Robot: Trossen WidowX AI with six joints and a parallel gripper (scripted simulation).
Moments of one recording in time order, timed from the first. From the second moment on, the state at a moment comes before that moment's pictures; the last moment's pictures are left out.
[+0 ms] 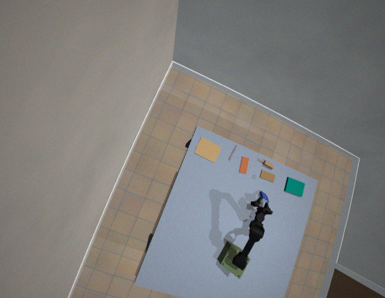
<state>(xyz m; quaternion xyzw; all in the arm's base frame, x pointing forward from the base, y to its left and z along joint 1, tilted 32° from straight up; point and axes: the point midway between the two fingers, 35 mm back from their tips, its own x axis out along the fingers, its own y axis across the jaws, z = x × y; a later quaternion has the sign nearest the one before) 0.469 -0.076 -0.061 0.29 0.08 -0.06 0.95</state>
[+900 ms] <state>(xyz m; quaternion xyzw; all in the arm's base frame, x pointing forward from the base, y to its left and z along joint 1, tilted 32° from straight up) 0.466 -0.074 -0.063 0.29 0.09 -0.06 0.95</state>
